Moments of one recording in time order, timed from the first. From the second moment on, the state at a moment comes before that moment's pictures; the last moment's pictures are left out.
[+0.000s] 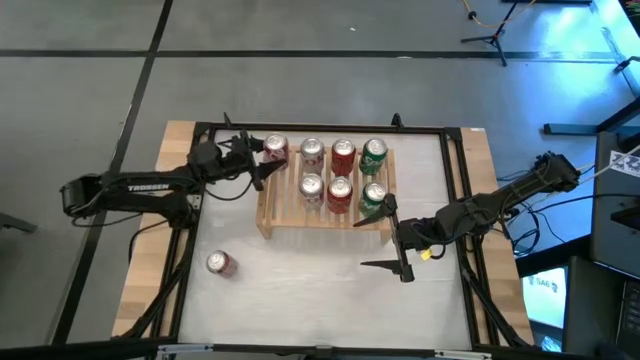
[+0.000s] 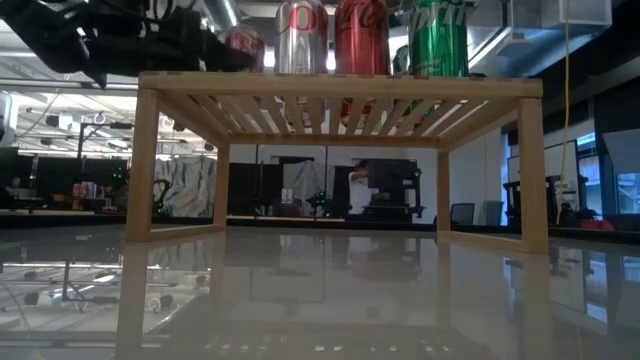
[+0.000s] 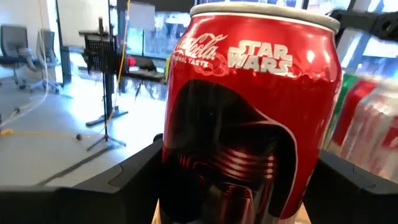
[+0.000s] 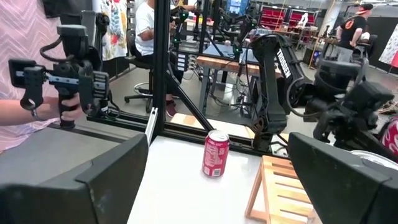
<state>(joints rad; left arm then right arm) 0.45 0.95 0.34 0.69 0.06 -0.12 0.48 1.19 1.01 0.12 0.26 -0.08</state>
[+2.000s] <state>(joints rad) 0.46 1.06 0.35 0.69 0.04 -0.13 0.48 1.19 1.01 0.10 0.26 -0.08</state>
